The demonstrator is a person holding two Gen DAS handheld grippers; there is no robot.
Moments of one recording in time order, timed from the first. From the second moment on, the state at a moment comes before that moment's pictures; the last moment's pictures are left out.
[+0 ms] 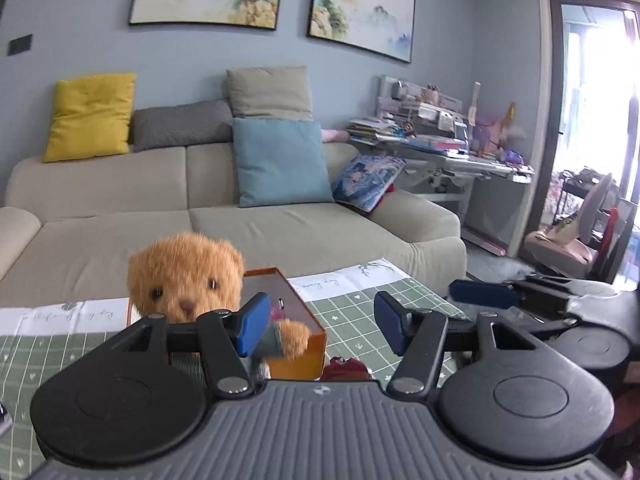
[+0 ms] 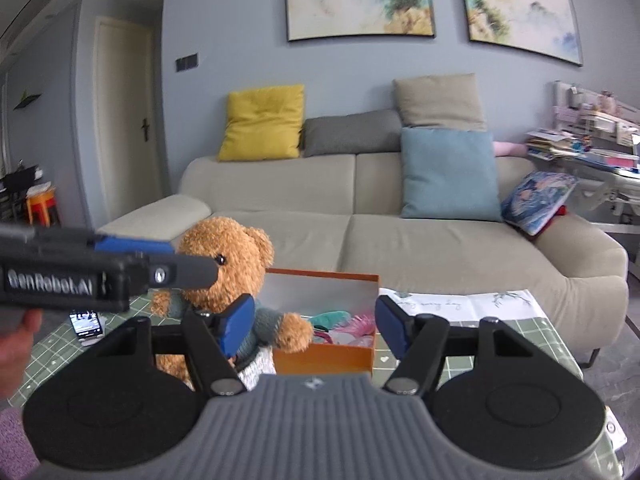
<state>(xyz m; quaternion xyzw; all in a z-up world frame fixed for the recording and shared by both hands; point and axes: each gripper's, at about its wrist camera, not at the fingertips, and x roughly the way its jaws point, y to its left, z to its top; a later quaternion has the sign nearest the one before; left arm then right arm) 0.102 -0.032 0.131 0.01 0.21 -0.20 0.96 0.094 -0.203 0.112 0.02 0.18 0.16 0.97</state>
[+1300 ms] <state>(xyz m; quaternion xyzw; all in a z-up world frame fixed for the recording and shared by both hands) 0.110 -0.039 -0.057 -0.03 0.32 -0.11 0.94 0.111 -0.215 -0.042 0.03 0.28 0.03 0.96</state>
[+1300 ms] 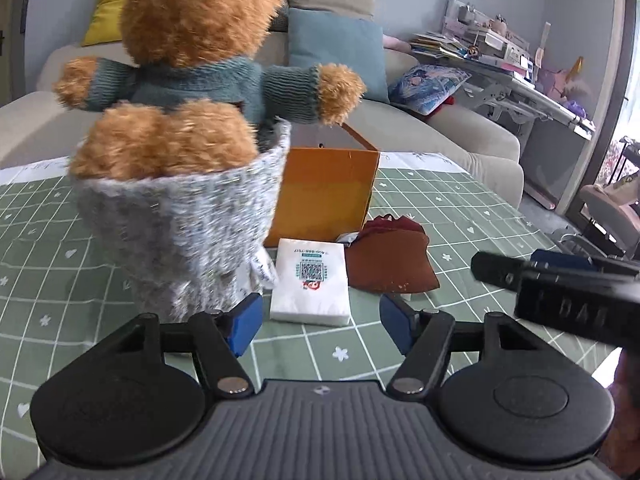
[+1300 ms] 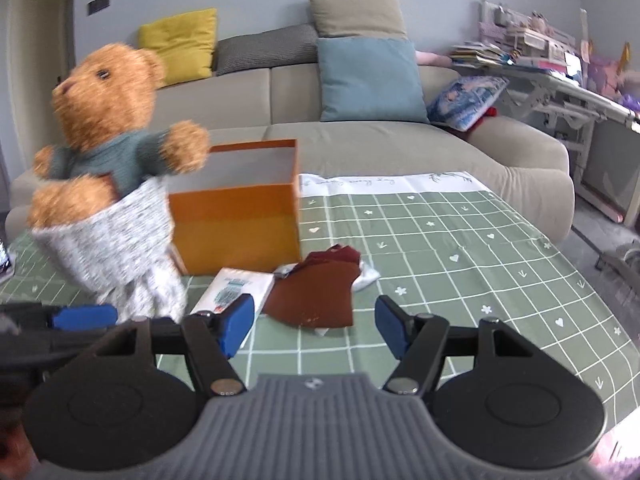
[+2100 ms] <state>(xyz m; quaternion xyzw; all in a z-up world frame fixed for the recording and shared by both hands) 0.199 -0.108 -0.116 0.11 0.35 -0.04 0.93 0.225 -0.231 -0.094 0.02 0.37 0.08 0.93</state>
